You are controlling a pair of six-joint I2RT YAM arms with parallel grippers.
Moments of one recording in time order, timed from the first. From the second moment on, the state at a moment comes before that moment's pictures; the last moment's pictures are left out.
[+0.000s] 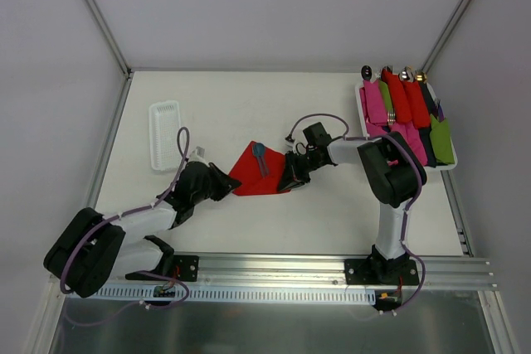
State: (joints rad) left arm -0.54 1.18 0.25 0.36 0.07 -1.16; right arm 0.49 1.98 1.05 -0.26 -0.83 0.43
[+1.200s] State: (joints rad) left arm -0.64 1.55 0.47 0.50 0.17 -1.07; right arm 0.49 2.01 1.11 -0.36 -0.84 0.37
